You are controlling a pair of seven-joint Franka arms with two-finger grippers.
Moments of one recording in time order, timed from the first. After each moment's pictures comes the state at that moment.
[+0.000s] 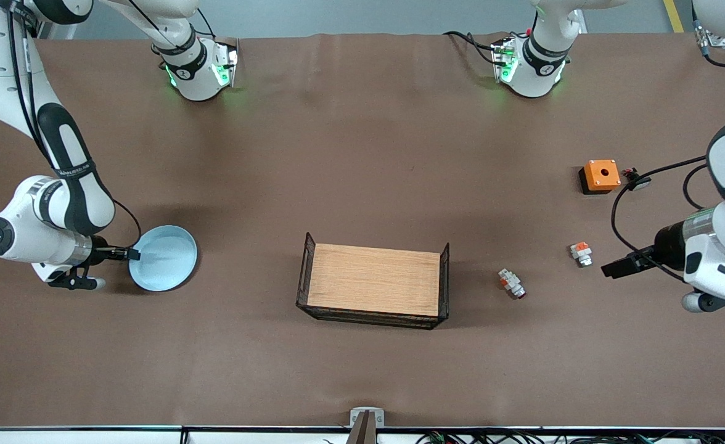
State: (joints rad) left arm 0.00 0.45 -0.03 -1.36 -0.11 1.78 -0.39; right arm -0.20 0.60 -0.02 -1.86 0.06 2.30 -0.18
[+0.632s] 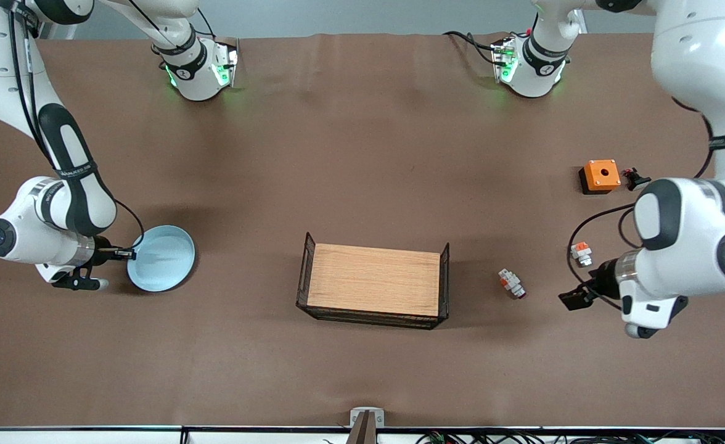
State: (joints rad) left arm -0.06 0.64 -0.04 -1.37 -0.11 1.96 -0.64; right arm -0.20 0.60 -0.01 -1.85 0.08 2.28 -0.18
